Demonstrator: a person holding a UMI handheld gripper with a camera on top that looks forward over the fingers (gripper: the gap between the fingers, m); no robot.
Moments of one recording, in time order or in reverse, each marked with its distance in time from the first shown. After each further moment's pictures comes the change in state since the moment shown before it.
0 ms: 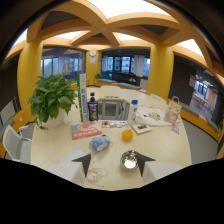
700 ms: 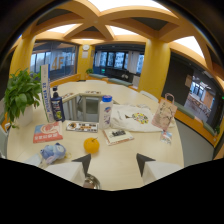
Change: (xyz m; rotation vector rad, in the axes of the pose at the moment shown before) arm 0.176 -0.014 0.169 -0.040 0.081 -0.037
